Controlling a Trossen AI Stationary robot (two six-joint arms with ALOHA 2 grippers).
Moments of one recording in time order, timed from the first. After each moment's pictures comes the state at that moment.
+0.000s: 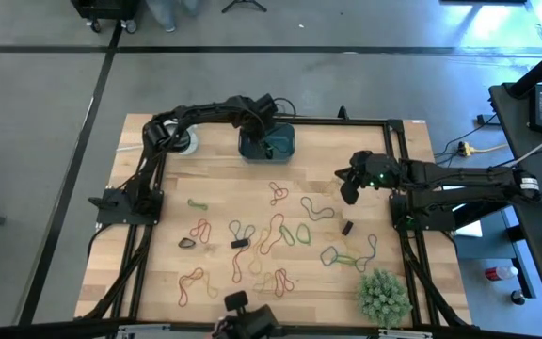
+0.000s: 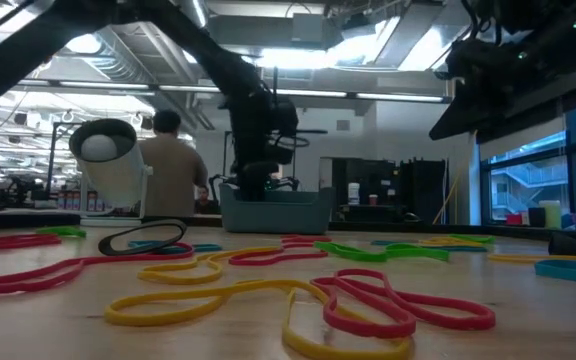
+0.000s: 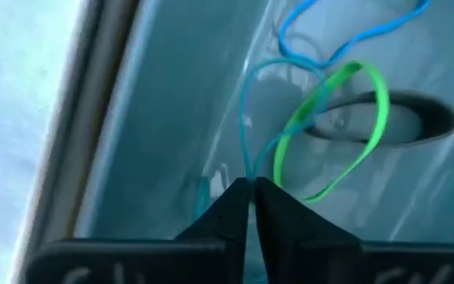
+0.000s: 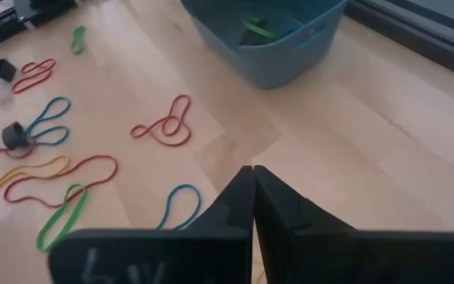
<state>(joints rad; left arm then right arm) 0.61 2.14 1.67 -0.83 -0.08 0.24 -0.15 0.80 0.50 -0.32 0.23 0.42</state>
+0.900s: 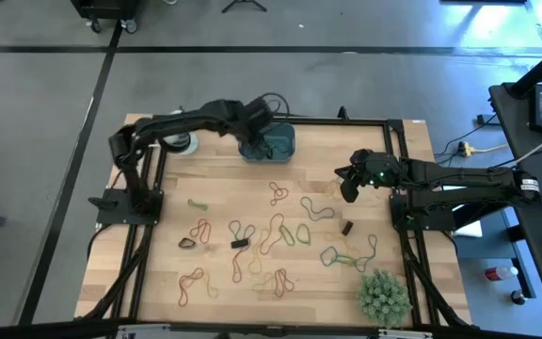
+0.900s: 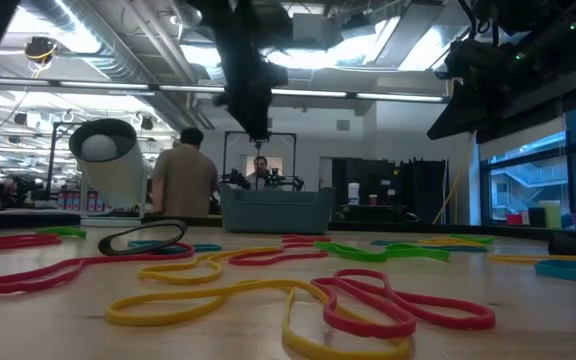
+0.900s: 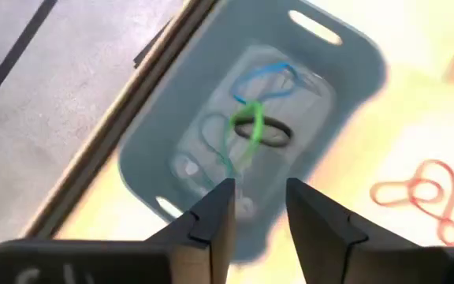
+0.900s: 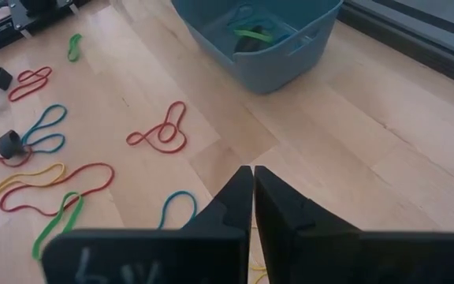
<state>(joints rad) 0.40 1.77 1.59 -0.93 -0.21 -0.18 -0.17 0.80 0.50 -0.31 0.23 0.41</state>
